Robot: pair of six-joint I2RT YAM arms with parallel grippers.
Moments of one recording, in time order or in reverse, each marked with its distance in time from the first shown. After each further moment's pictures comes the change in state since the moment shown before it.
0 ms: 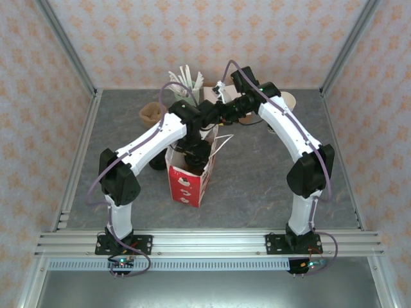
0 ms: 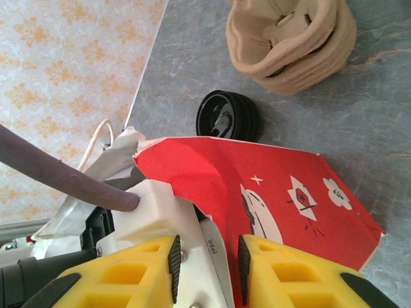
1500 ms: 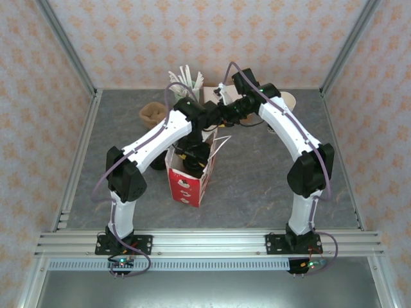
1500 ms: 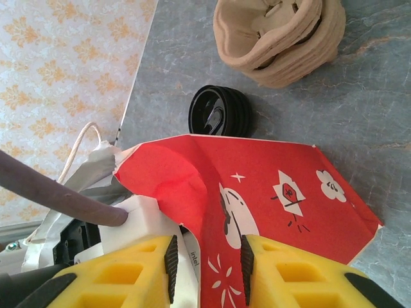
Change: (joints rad) left arm -0.013 0.074 0.119 -0.173 0.035 -0.008; right arm -0.011 0.002 -0.033 0.005 -0.010 0.000
